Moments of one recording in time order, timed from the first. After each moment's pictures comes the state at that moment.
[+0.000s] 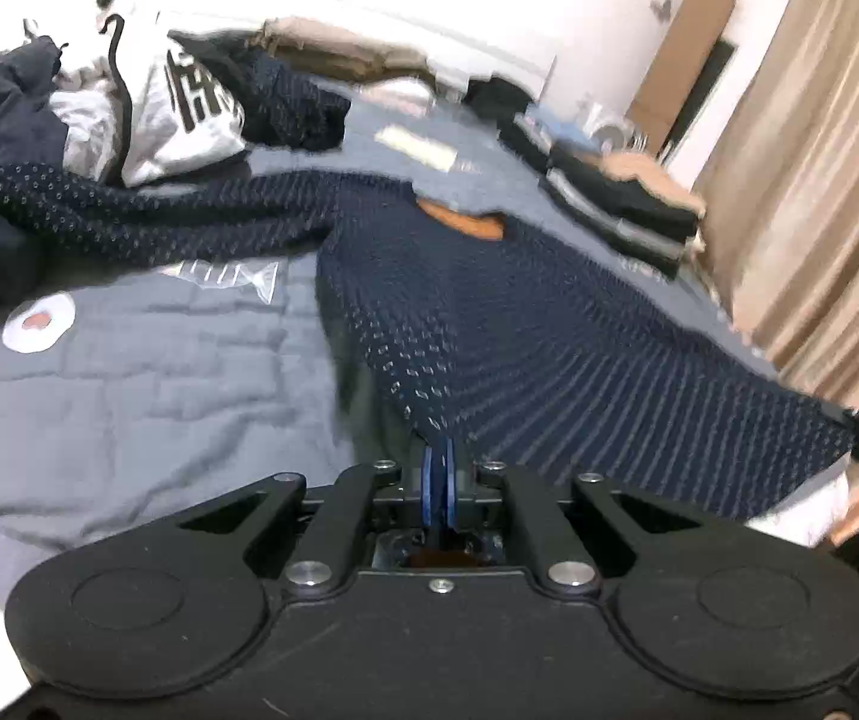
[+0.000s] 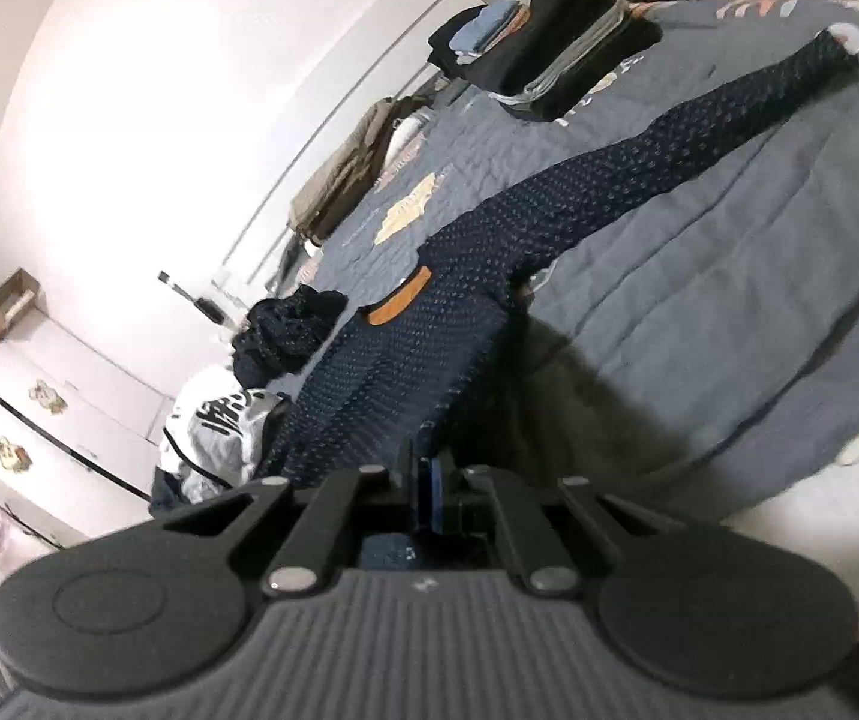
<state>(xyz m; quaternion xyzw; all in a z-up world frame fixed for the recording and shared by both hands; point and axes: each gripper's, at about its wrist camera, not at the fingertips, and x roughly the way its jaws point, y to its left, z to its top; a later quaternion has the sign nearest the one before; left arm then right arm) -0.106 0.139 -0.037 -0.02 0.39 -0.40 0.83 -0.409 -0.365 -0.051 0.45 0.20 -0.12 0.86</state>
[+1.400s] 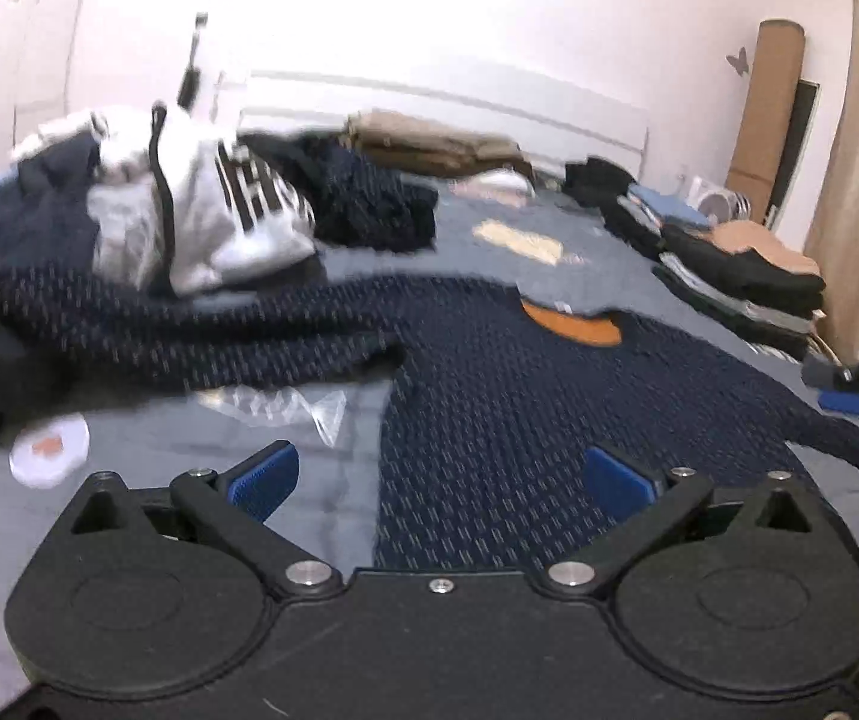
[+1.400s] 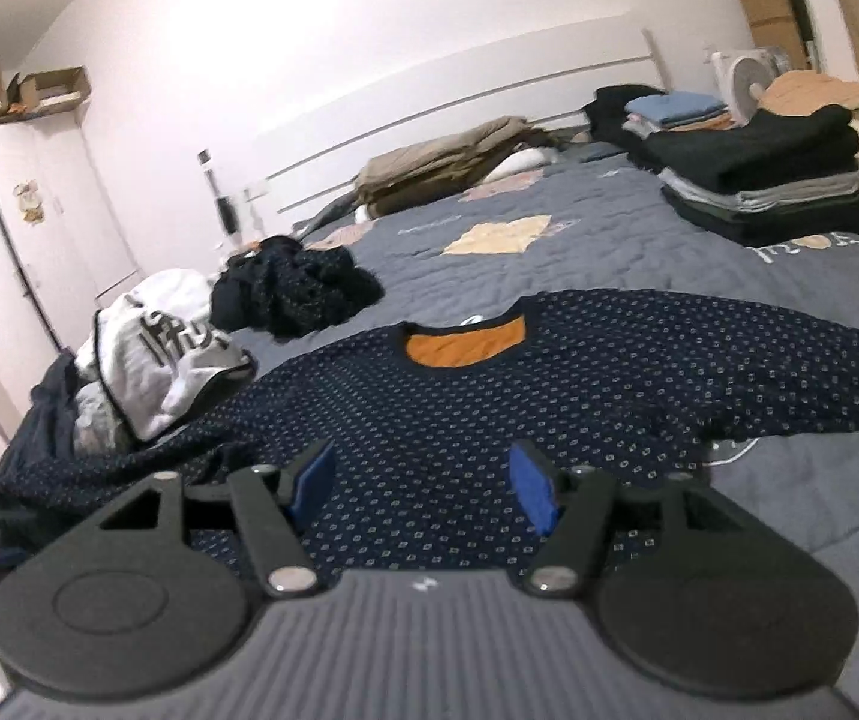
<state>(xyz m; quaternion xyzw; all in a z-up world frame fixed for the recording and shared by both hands) -0.041 0.059 -0.060 -0.01 0.24 -0.28 0.93 -0.172 -0.314 -0.062 0.21 0.20 -0.10 0.95</state>
